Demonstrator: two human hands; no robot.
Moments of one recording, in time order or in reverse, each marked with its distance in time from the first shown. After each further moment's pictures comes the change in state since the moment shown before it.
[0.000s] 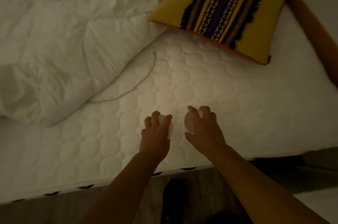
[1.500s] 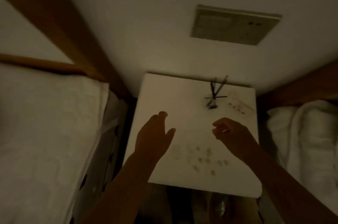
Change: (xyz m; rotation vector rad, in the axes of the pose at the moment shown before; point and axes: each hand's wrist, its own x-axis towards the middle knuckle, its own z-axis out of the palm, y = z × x) left_hand -0.158 0.480 0.164 0.082 -0.549 1.040; right_hand -0.480 0.348 -0.072 0.857 0.578 1.276
